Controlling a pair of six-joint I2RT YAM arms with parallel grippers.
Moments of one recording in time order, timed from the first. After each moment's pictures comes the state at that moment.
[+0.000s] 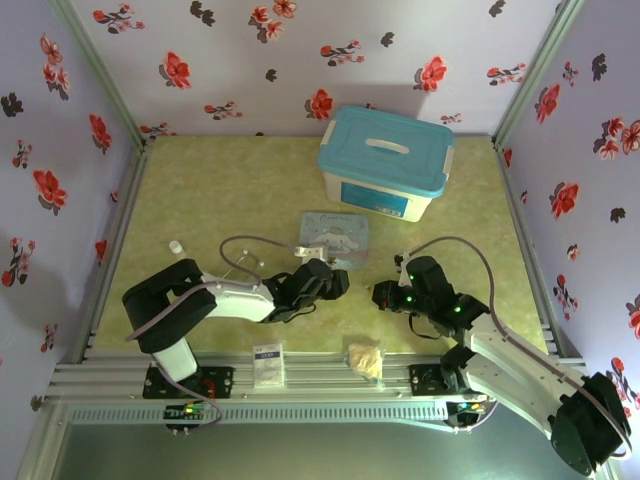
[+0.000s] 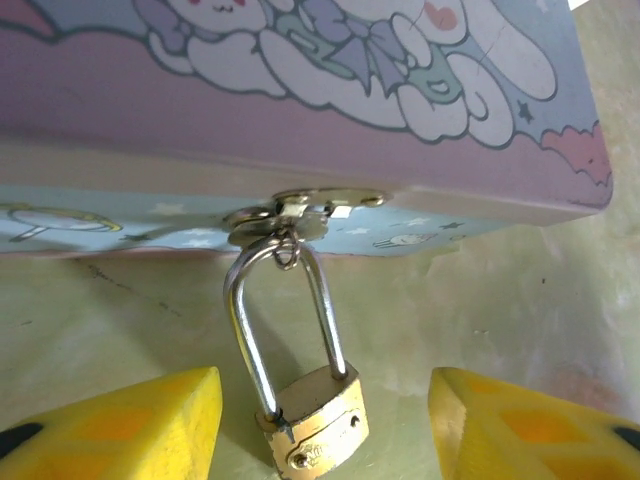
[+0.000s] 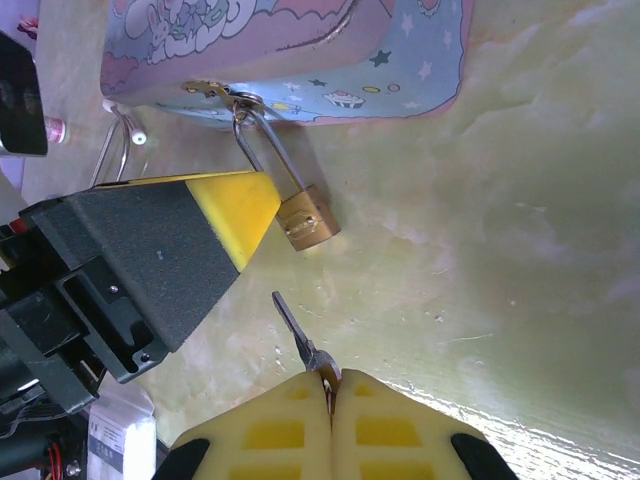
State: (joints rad) left arm -1.08 1.70 0.70 0.32 -0.25 -0.95; right arm 0.62 0.78 0.35 -0.31 -0.28 0.77
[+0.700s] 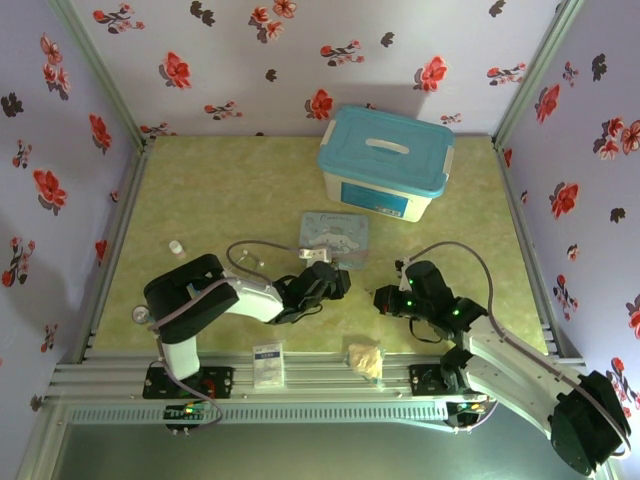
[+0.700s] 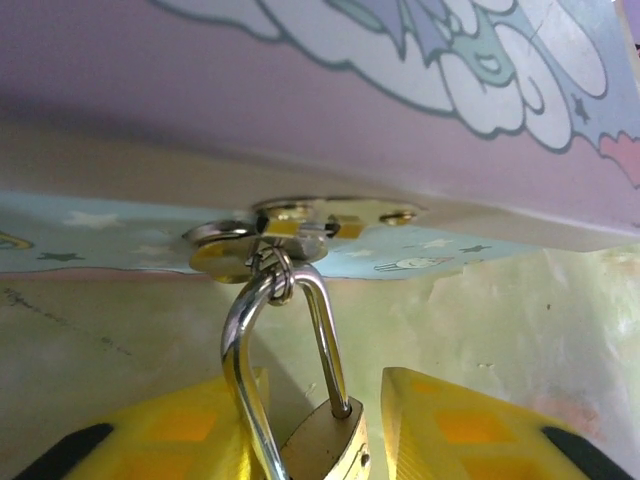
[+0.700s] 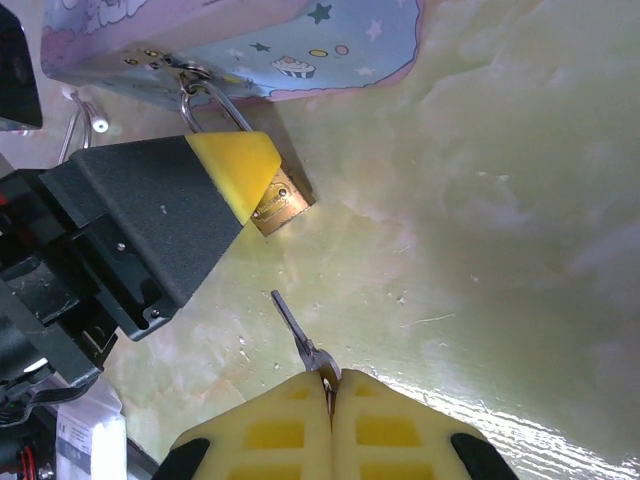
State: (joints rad) left arm -1.09 1.82 0.71 0.48 -0.24 -0.99; right arm 0.62 0.78 0.30 -0.29 -0.27 0.78
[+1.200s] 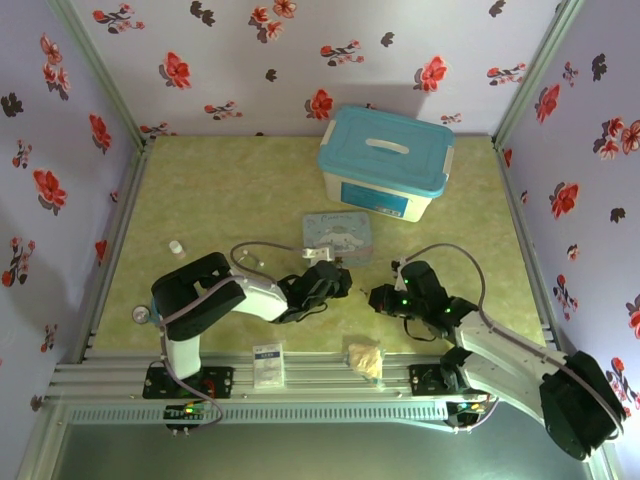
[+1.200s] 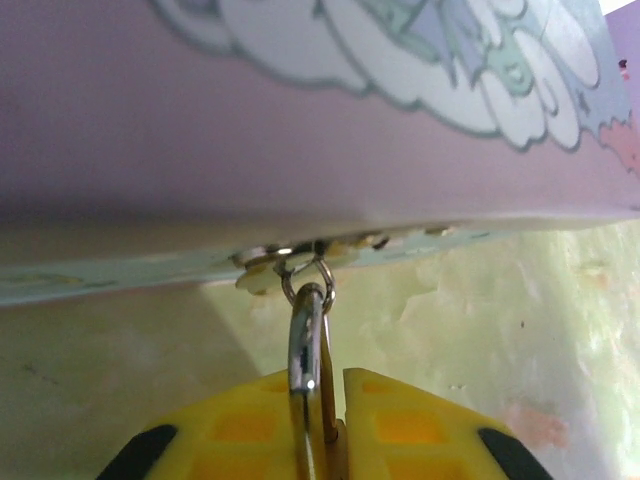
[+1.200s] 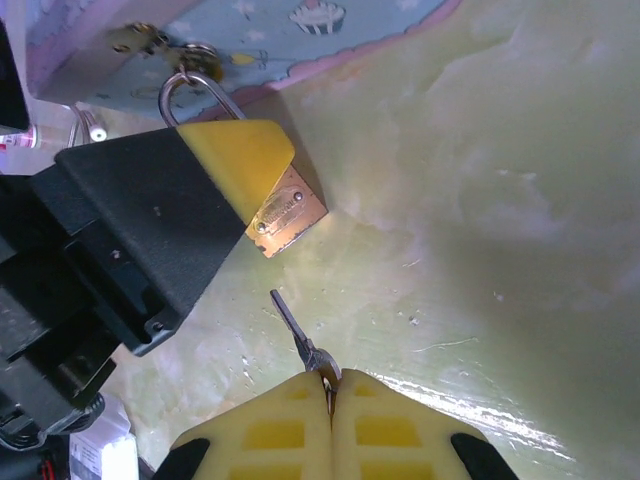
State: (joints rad) left arm -1.09 1.86 0.74 0.52 -0.23 -1.04; right arm 0.62 0.91 0.26 -0.11 -0.32 0.85
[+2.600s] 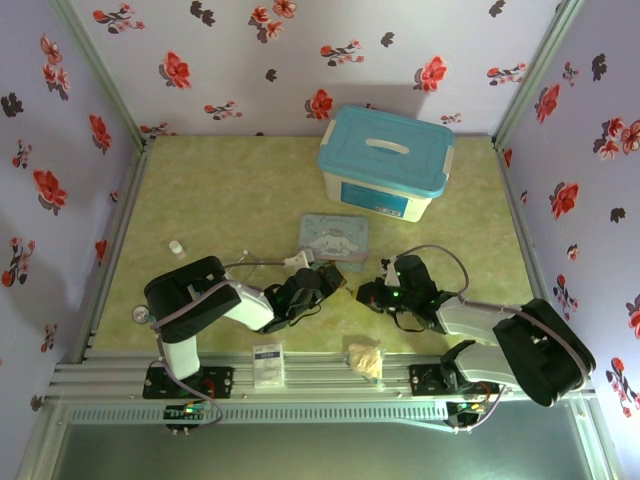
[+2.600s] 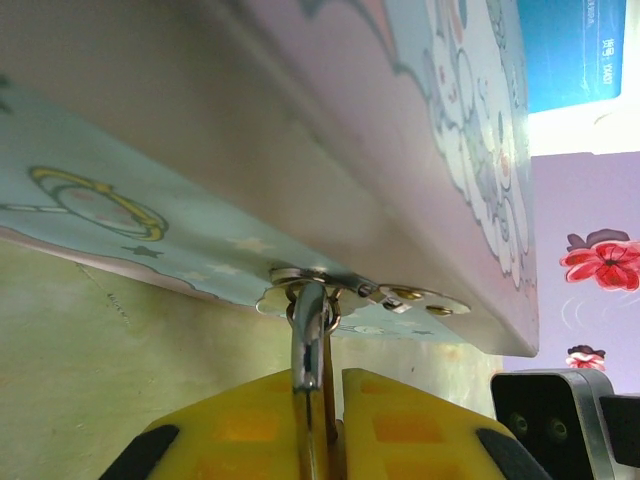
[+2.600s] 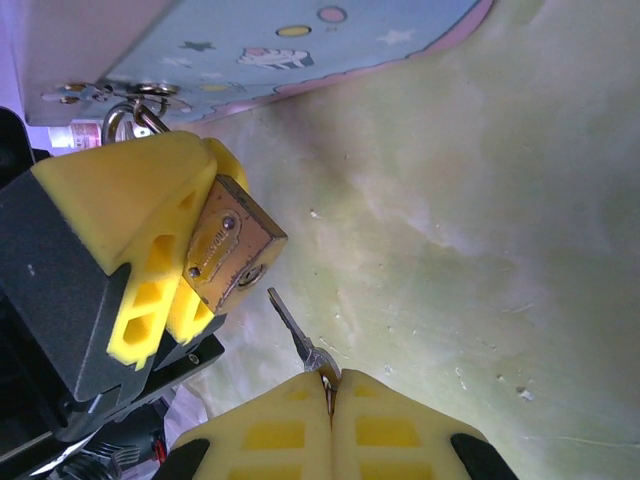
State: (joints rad) left arm -1.08 1.82 0.57 0.82 -0.26 -1.37; right arm 0.57 1.24 0.24 0.28 -0.53 1.00
